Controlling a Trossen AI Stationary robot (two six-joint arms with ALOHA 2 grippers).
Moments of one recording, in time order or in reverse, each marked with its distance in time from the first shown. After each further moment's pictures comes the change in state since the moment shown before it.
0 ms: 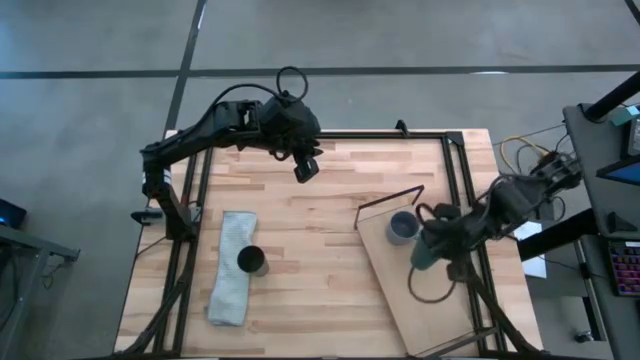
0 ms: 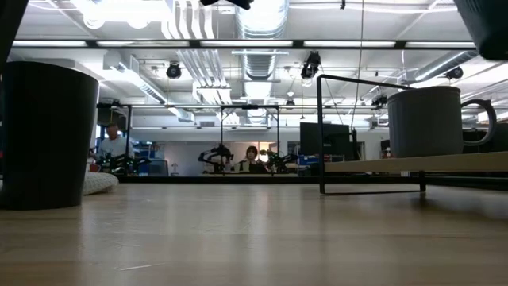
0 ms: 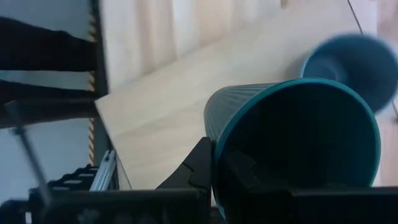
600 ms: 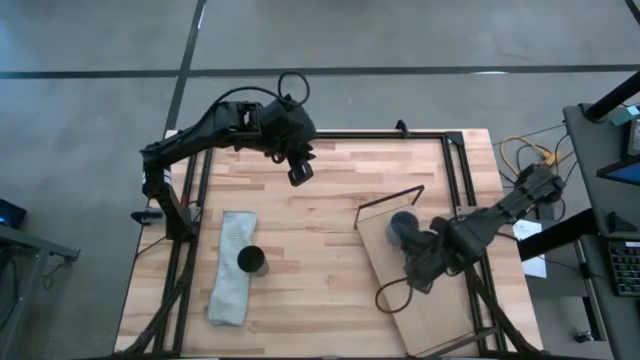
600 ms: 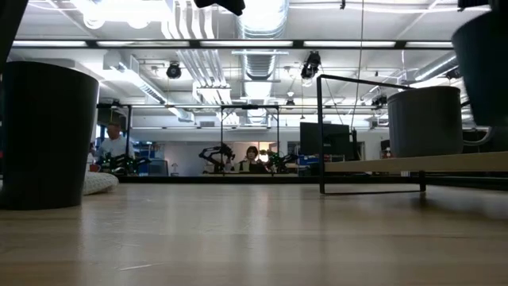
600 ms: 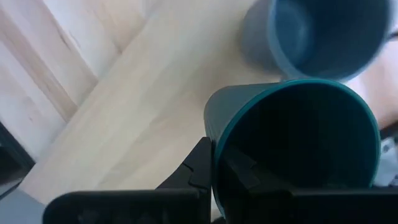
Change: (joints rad) left arm -0.001 -0.001 0.000 -0.102 0.001 0.019; right arm 0.042 0.247 -0.061 -0.021 0.143 0.454
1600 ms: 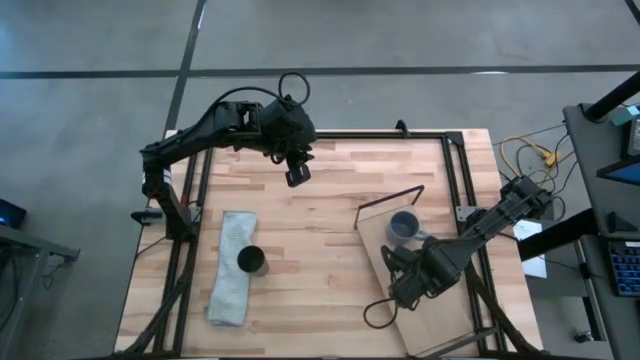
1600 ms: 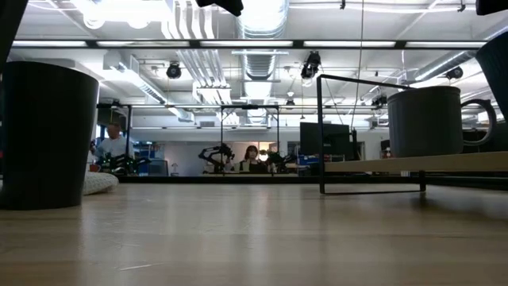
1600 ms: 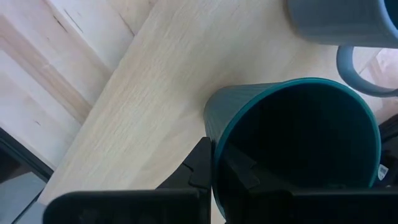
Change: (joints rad) left arm 0.001 -0.001 0.000 -0.009 0.001 0.071; right arm 0.031 0.184 0.052 0.045 -0.092 0.128
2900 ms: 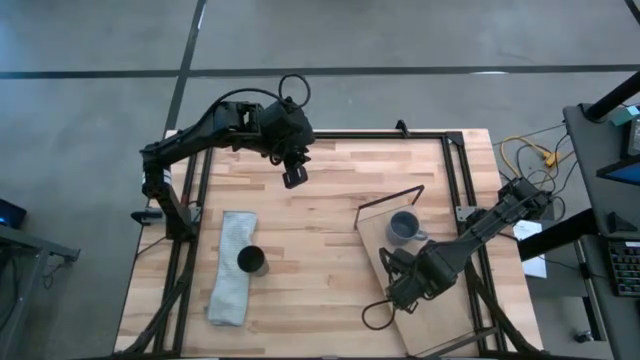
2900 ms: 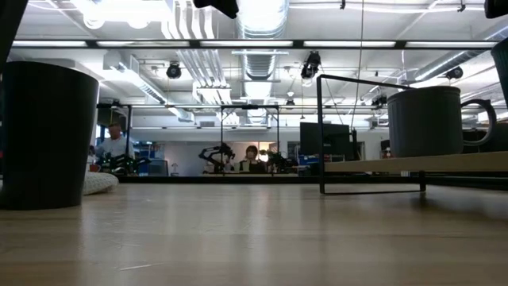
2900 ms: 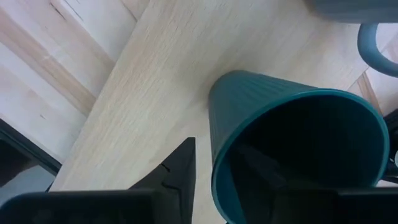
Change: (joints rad) left arm 0.000 0.000 0.000 -0.045 0.000 0.000; right arm 0.000 0.021 -0.002 0.015 -0.056 0.033
